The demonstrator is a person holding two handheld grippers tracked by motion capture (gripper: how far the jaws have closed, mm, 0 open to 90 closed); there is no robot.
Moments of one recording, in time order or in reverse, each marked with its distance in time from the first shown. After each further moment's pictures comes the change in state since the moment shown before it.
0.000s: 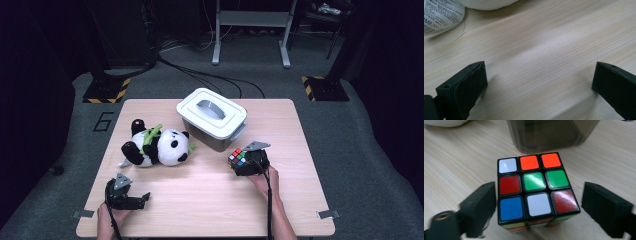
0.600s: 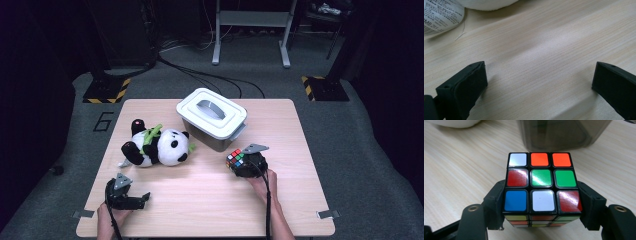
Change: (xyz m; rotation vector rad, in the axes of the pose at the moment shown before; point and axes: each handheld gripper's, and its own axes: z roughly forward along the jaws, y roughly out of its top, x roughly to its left) left arm 0.001 0.001 -0.001 0.013 -0.009 0.004; right arm 0.011 -0.002 -0.004 -0.021 0.020 -0.016
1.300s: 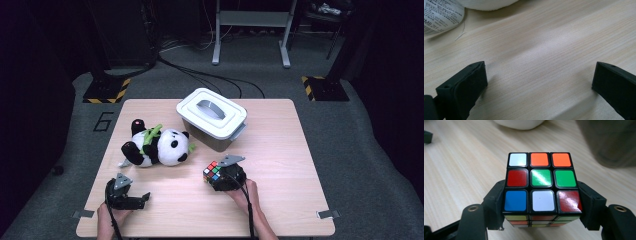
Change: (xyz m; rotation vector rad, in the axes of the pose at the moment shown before) left arm 0.000 0.000 0.000 0.000 0.000 0.000; right arm 0.078 0.011 0.009 0.020 0.140 -0.082
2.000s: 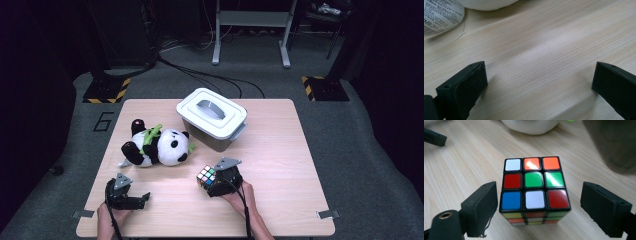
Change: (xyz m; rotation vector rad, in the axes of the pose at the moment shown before) left arm 0.000 0.000 0.000 0.000 0.002 0.002; right arm 0.015 0.001 -0.003 -0.028 0.011 -0.009
